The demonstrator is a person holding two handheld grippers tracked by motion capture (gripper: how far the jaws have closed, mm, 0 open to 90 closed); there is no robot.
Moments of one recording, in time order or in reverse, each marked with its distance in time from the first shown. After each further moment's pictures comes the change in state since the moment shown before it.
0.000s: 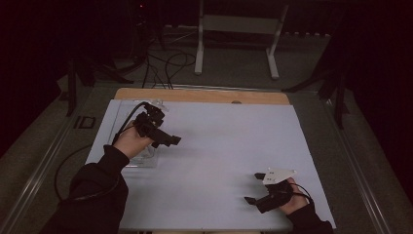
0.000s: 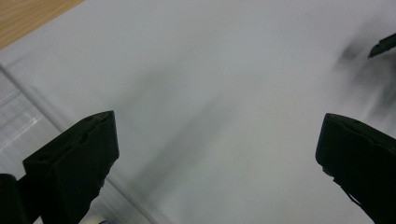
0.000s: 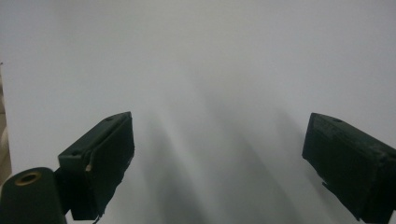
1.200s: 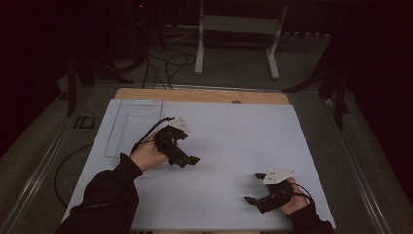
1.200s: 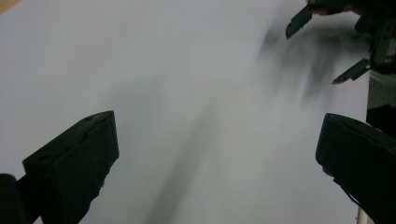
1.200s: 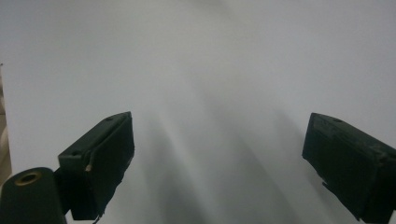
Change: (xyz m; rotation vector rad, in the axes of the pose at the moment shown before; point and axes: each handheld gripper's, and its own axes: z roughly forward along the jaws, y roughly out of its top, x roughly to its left) left arm -0.050 -0.003 0.033 -0.047 -0.193 0.211; right arm 0.000 0.000 -0.001 -0.003 -0.005 -0.001
